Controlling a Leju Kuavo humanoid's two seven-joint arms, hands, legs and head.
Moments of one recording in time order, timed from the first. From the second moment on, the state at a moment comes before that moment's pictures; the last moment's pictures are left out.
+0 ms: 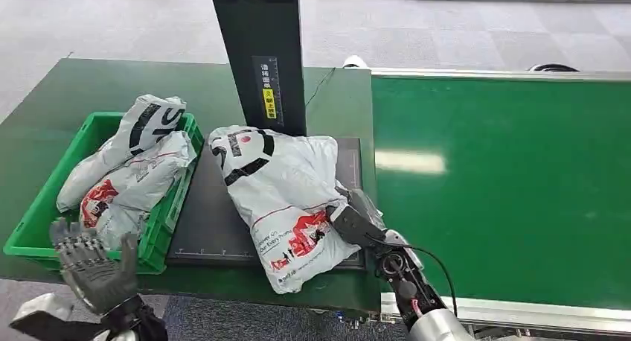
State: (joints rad) left arm 0.10 -0.32 0.16 -1.62 0.14 0.26 -0.70; right arm -0.51 0.18 0.18 -0.57 0.61 -0.01 -0.64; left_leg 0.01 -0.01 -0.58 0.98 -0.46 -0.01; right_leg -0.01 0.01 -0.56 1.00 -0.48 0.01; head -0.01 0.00
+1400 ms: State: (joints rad) left arm 0.04 -0.32 0.13 -1.66 -0.21 0.30 -0.70; right arm -0.15 0.17 0.15 -1.52 0.06 -0.33 -0.70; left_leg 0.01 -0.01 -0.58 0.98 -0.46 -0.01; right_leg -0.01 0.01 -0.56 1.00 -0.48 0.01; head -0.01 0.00
